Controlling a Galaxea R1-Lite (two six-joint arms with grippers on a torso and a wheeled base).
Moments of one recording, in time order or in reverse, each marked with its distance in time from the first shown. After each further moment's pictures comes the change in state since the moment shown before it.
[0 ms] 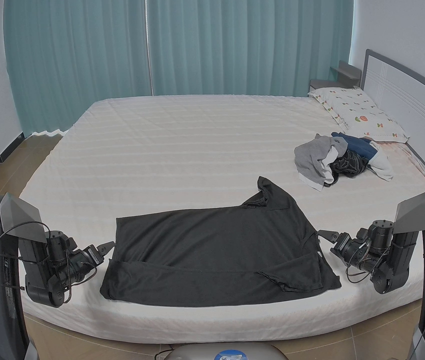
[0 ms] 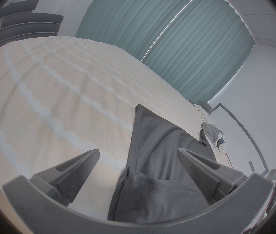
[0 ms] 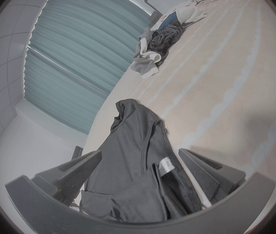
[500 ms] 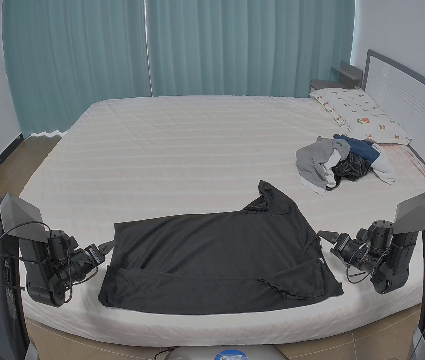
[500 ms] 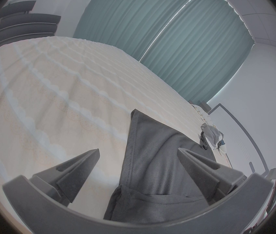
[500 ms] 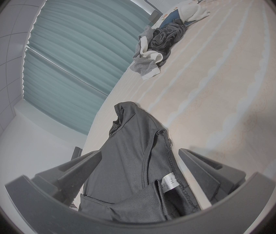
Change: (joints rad) left arm -0.003 0.000 -0.009 0.000 0.000 0.001; right arm 0.003 0.005 0.000 0.000 -0.002 -0.001
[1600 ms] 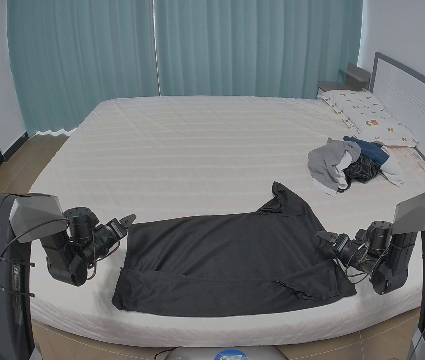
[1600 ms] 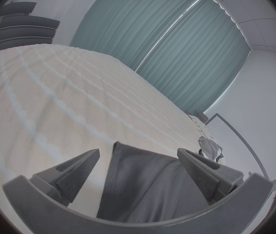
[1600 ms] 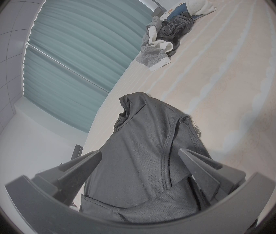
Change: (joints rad) left arm -0.146 -0.006 -0.313 0.200 0.149 -0.088; right arm 0.005 0.005 -0.002 0.000 -0.003 0.001
